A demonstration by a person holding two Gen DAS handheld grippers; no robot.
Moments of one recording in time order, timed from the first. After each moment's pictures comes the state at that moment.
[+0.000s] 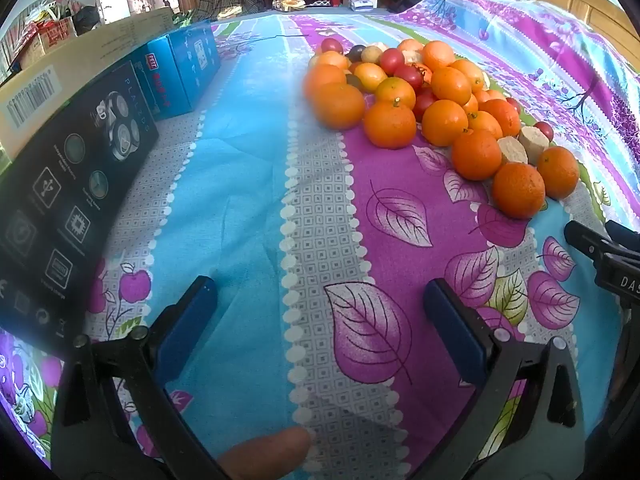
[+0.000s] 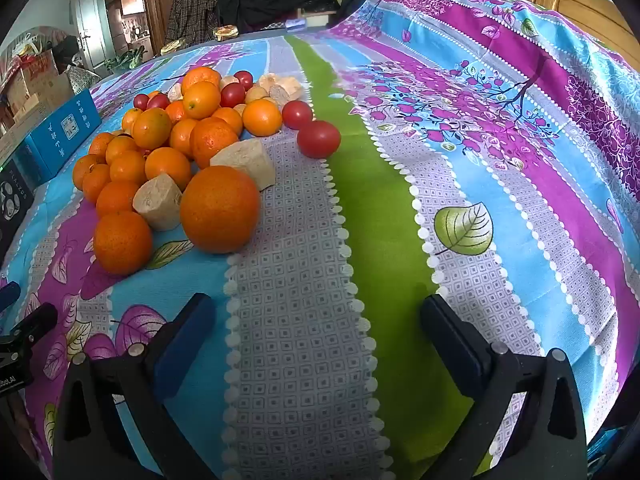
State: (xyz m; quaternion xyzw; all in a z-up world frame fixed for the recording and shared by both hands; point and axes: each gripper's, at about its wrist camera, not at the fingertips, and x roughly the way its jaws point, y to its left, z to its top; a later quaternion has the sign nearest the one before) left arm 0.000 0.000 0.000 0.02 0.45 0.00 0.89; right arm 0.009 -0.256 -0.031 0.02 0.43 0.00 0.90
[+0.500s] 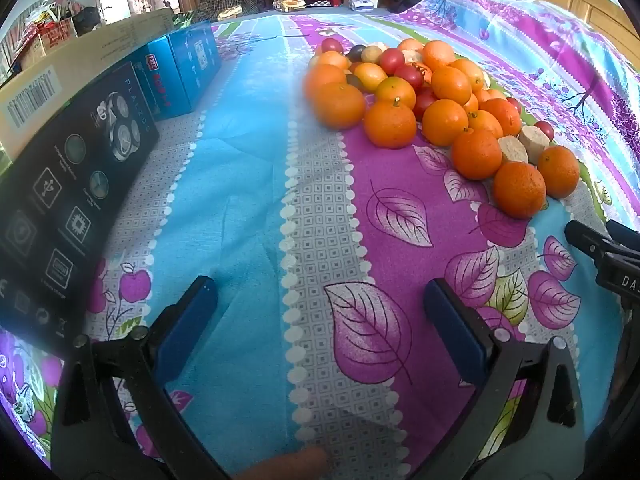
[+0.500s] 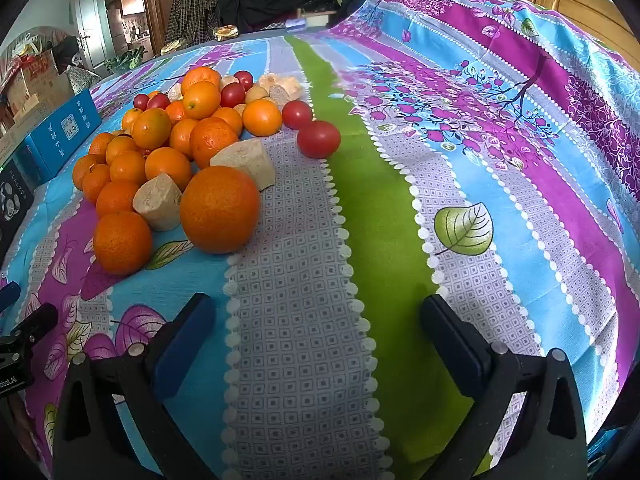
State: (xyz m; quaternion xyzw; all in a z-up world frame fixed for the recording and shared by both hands) left arm 0.000 0.002 0.000 0.02 0.45 0.00 0.89; right arm 0.009 -0.256 -0.031 0.02 0.43 0.00 0.90
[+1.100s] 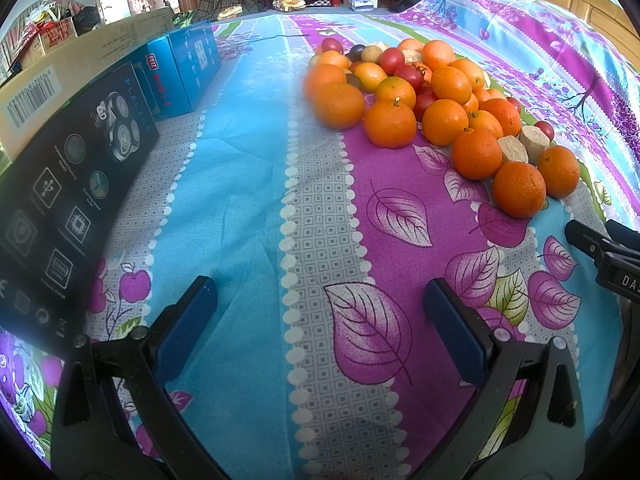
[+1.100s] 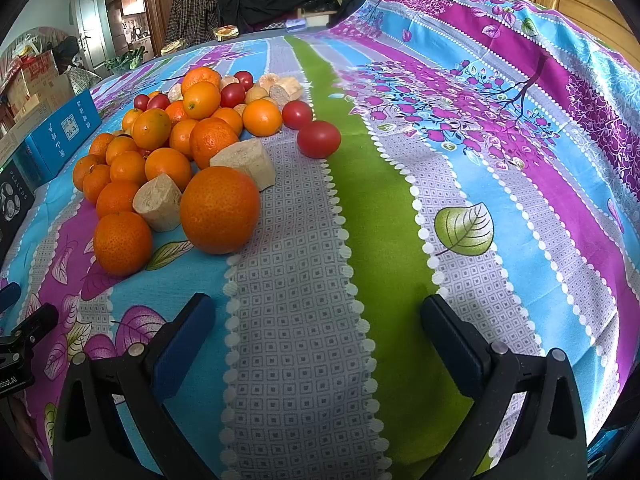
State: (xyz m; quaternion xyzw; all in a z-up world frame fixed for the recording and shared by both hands) left arm 0.000 0.001 0.000 0.02 0.45 0.00 0.89; right arm 0.010 -0.256 -0.032 0.02 0.44 0.00 0.90
